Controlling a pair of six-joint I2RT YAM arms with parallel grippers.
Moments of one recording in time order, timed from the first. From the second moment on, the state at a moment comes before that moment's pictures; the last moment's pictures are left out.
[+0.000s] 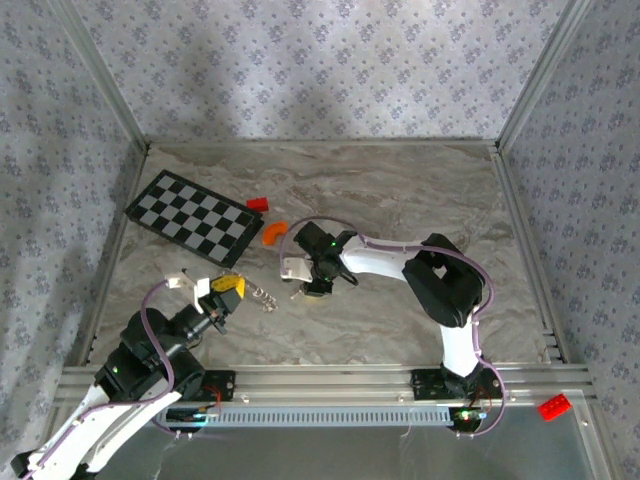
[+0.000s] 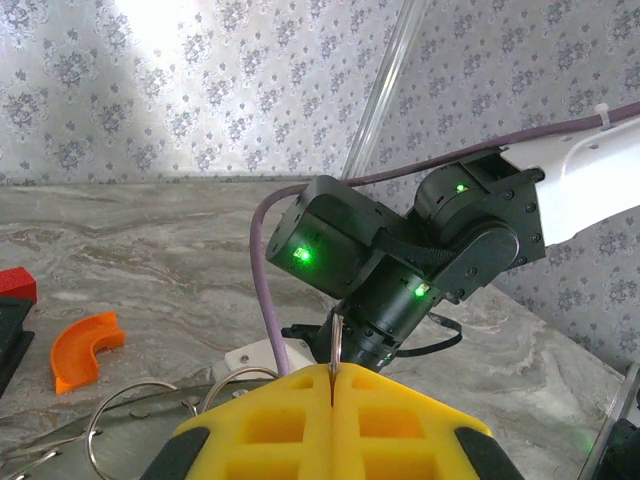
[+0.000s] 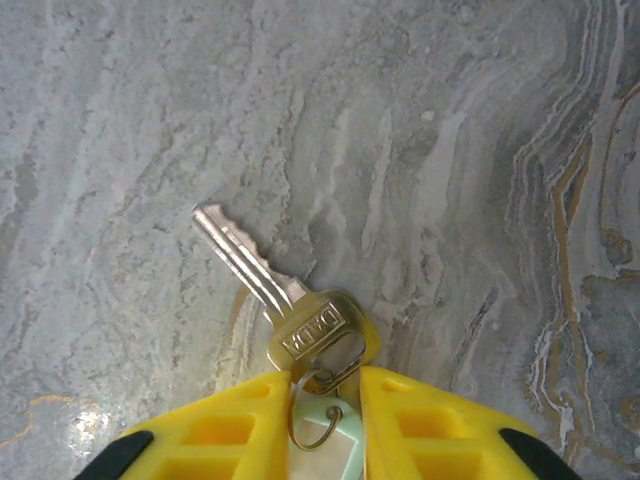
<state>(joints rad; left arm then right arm) -0.81 0.02 0.39 -0.38 -0.04 -0.34 0.88 1.93 1.25 -0.53 -0.17 -0.64</state>
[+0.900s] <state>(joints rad) -0.81 0.06 0.39 -0.37 -0.02 -0.32 0.88 1.56 0.87 -0.42 -0.07 -0.08</state>
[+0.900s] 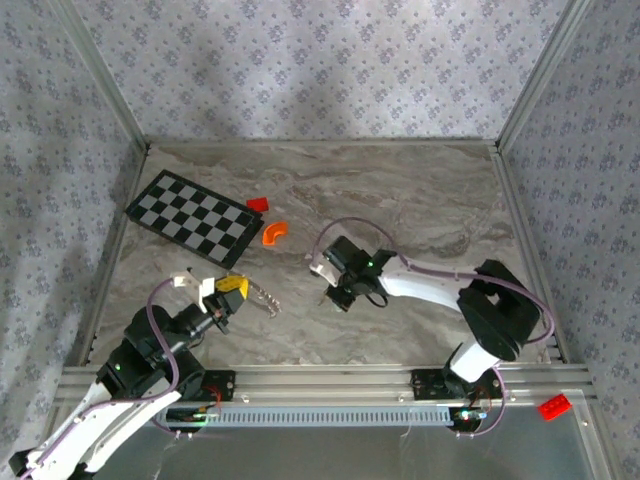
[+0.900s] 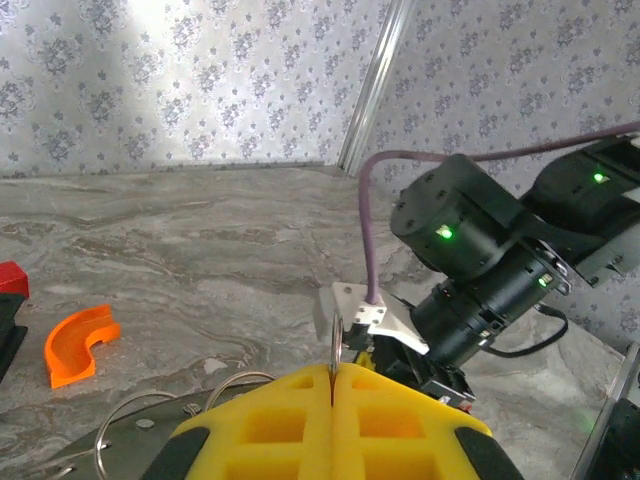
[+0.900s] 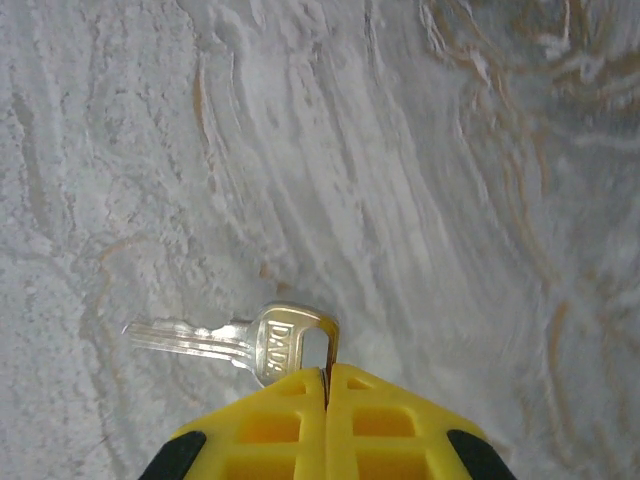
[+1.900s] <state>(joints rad) -0.81 0.07 0.39 -0.33 0.01 -0.31 0.93 1.42 0.68 -0.37 0.09 0.36</state>
